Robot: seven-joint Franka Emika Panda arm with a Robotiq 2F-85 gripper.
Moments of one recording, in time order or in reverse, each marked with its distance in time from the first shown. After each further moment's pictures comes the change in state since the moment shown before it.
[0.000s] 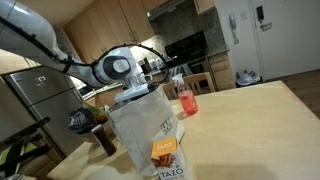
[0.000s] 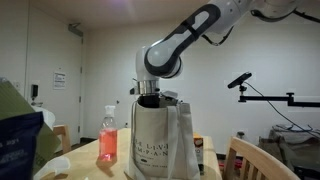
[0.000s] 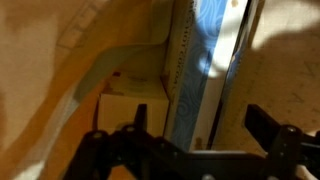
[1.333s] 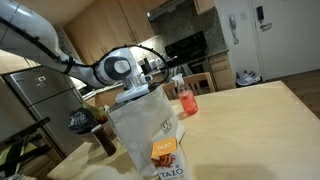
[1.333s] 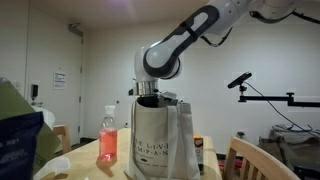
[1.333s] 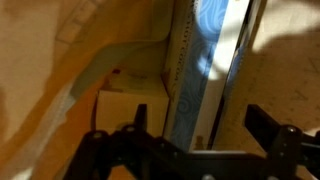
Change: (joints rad) arm 0.007 0.016 -0.002 0.017 -0.006 0.000 0.000
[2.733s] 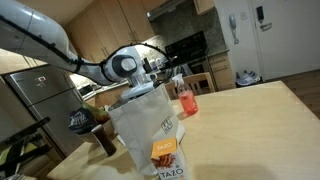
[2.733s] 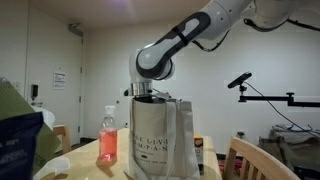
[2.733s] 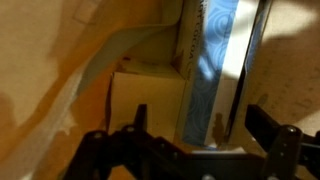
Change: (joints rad) arm 0.000 0.091 0.000 0.157 0.002 -0.078 -0.001
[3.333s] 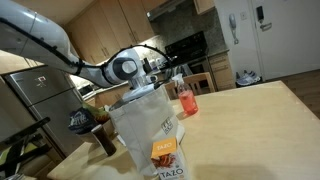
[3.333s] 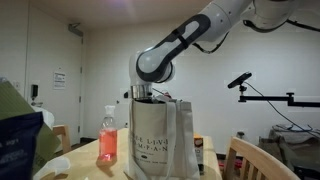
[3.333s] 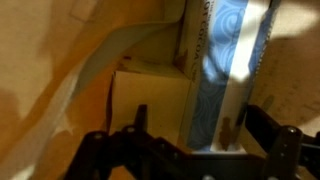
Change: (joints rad) arm 0.006 0.012 -0.006 -0.009 -0.005 0.033 0.002
